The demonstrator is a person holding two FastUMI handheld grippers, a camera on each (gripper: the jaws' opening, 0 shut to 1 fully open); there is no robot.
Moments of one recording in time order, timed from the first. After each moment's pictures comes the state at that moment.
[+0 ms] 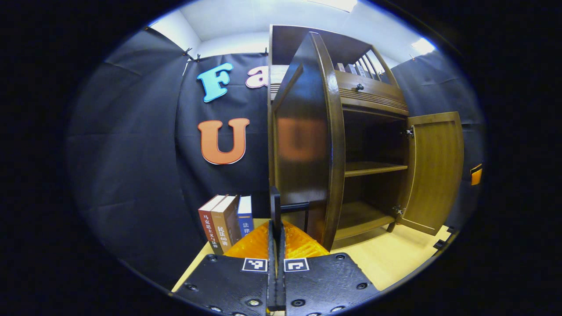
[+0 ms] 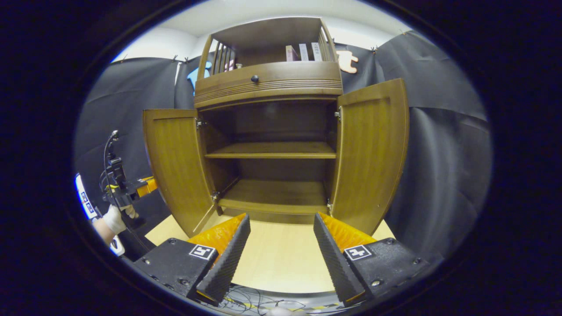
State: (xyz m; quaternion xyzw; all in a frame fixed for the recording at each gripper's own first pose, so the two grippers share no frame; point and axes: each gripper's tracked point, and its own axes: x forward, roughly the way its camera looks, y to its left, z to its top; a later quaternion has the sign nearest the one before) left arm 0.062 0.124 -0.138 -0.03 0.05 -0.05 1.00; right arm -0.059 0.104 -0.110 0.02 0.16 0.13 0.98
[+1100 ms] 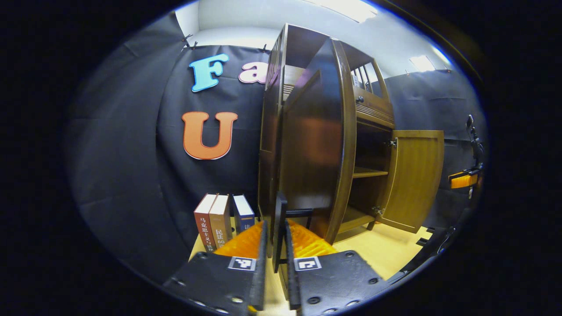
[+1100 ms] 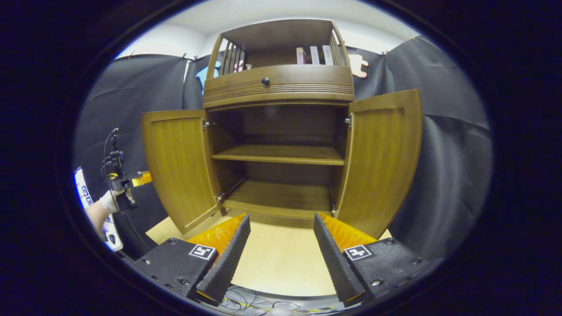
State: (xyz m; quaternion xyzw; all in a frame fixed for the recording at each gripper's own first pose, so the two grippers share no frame) left arm 0.064 0.179 -0.132 -0.06 0.06 -0.15 0.99; right arm -0.055 0.110 -0.096 0.00 0.15 0.15 0.98
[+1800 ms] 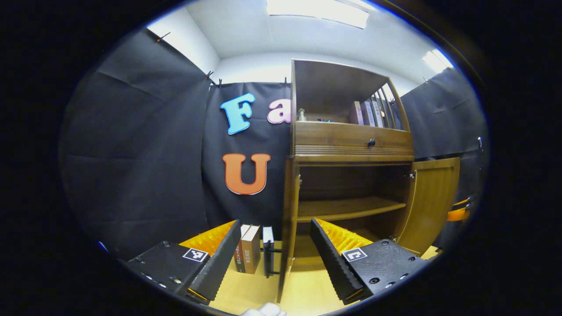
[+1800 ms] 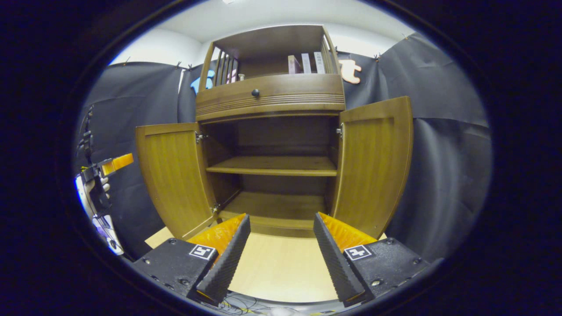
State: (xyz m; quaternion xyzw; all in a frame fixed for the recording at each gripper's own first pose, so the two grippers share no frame) left arm -0.013 0.157 0.007 -0.05 -0.03 0.00 1.00; right arm -0.037 0.095 -0.071 0.02 0.12 0.14 0.98
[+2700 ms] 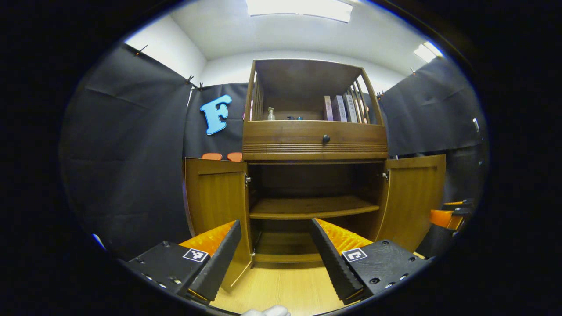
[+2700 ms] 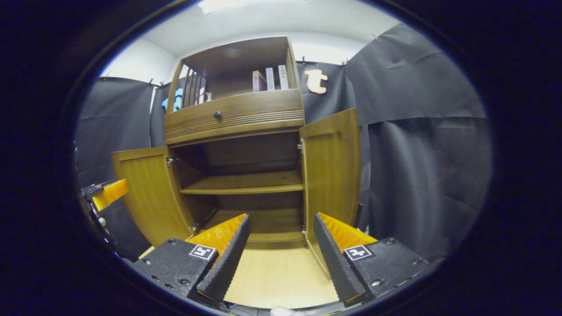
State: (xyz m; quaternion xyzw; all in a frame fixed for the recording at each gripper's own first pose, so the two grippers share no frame) left arm -0.024 -0.003 0.005 -0.03 0.00 -0.01 1.00; right arm -0.030 0.030 -0.054 0.06 0.09 0.04 0.99
